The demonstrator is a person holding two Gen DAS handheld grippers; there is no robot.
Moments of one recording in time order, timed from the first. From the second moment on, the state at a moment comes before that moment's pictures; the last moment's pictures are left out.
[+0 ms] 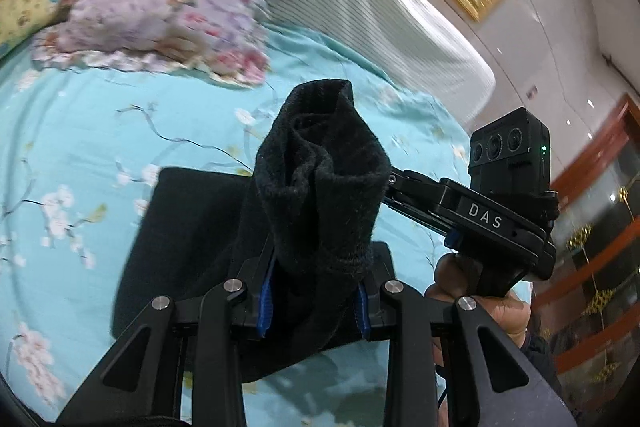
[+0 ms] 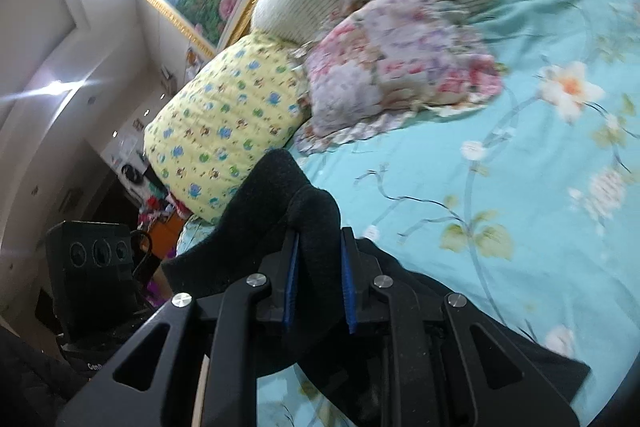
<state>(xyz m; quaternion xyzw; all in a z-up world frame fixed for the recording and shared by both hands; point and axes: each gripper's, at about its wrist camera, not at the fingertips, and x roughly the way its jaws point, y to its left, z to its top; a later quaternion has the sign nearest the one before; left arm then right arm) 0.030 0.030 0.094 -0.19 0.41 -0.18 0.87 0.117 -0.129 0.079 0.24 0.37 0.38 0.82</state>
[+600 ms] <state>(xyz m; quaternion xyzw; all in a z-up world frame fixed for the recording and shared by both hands) 0.047 -0.049 0.055 -0.11 0.45 -0.21 0.86 0.091 -0.208 0.032 0.29 0.37 0.31 0.82</state>
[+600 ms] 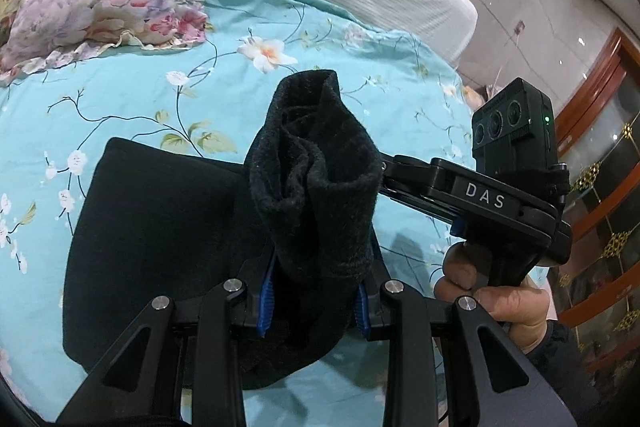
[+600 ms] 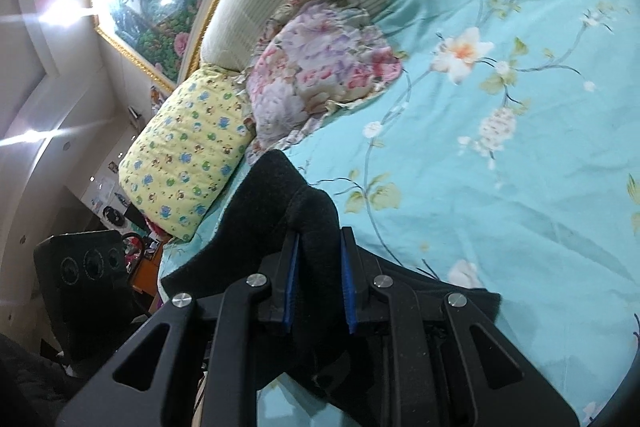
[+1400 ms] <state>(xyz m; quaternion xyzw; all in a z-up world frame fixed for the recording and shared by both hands) 0.050 -0.084 0.024 -0.07 0.46 -0.29 0.83 0.042 -0.240 0.018 0.24 0.41 0.16 0.86</state>
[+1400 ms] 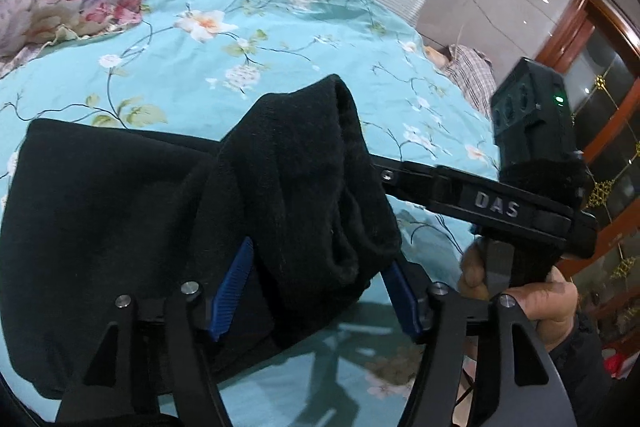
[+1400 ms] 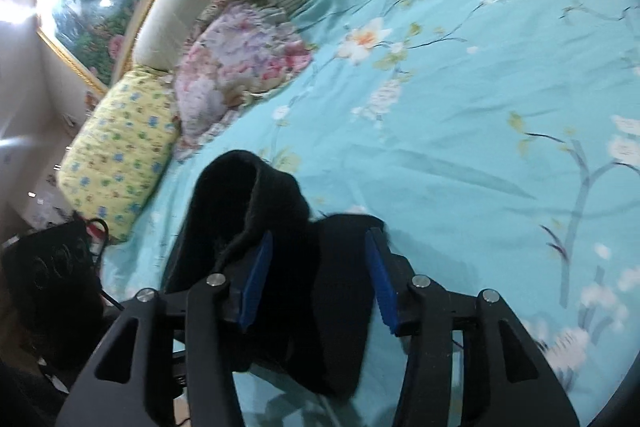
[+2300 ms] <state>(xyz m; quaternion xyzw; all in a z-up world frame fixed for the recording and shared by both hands) 0.039 -0.009 0.042 -0.16 0.47 -0.26 0.83 -0.017 -0.228 0.038 0.26 0.39 0.12 0.87</state>
